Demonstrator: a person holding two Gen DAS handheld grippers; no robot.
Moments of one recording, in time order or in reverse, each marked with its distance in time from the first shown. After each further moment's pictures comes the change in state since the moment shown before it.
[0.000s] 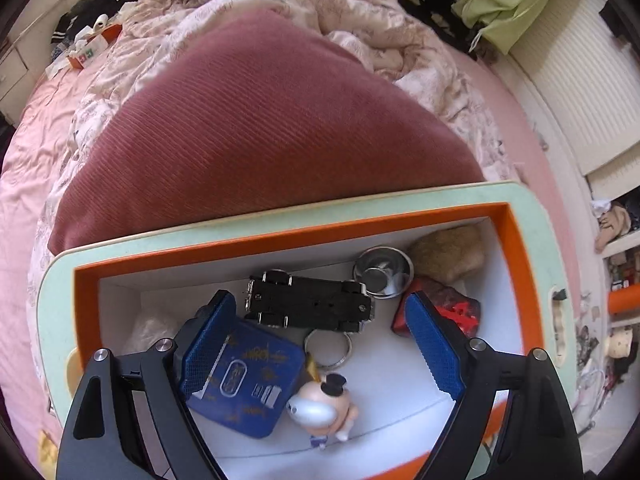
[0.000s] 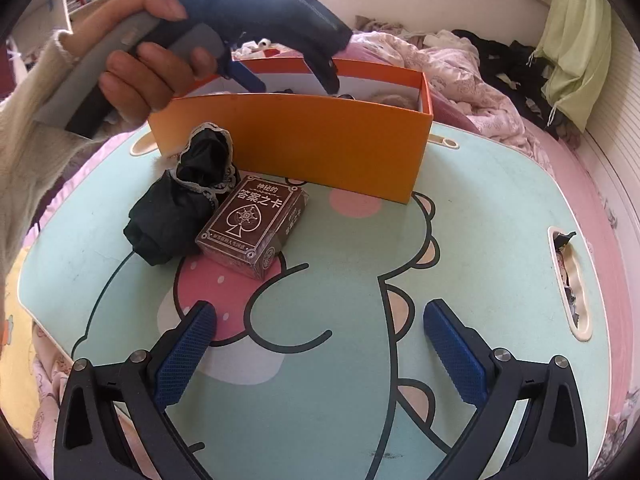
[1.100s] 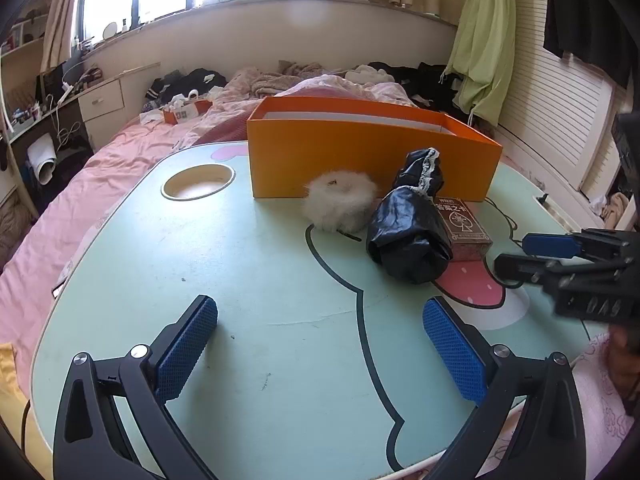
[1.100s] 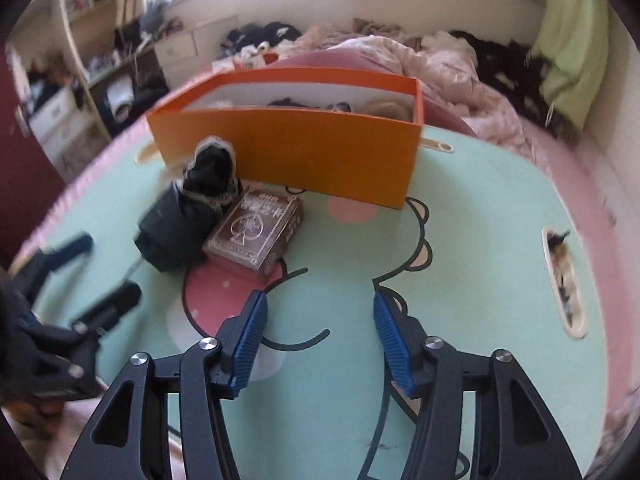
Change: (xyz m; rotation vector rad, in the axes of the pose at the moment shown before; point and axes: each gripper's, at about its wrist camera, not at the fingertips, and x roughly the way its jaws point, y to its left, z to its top) left arm -0.061 0.007 -0.274 -0.051 -0.555 0.134; right arm -0.016 -0.001 -0.002 -0.007 -0.020 -0.003
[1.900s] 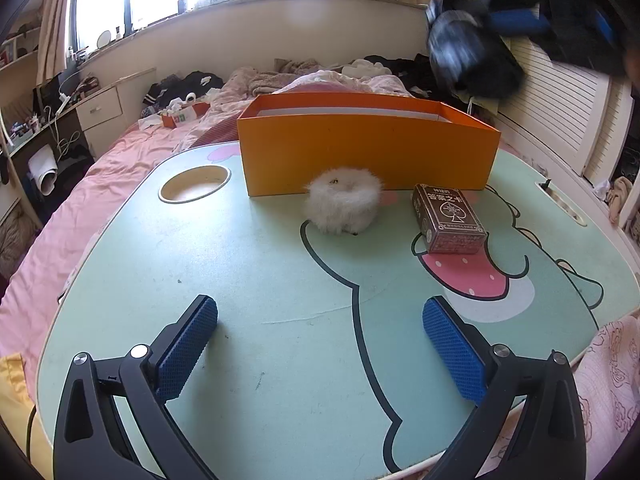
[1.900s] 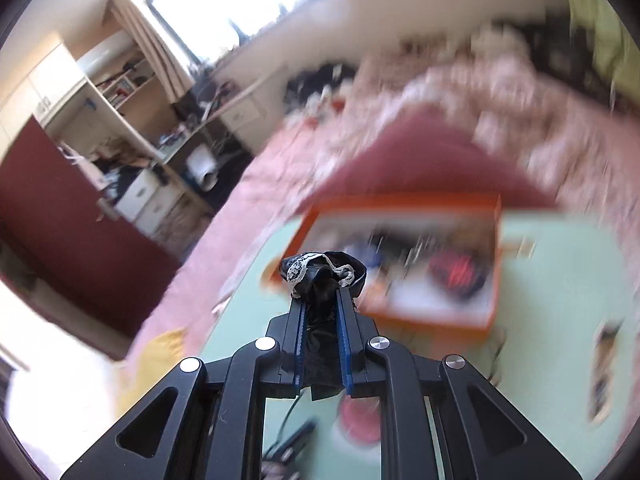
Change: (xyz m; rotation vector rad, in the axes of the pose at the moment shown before) left arm 0.005 -0.009 -0.001 0.044 0.013 0.026; right arm -0.043 -0.027 0.124 0.243 -0.007 0.494
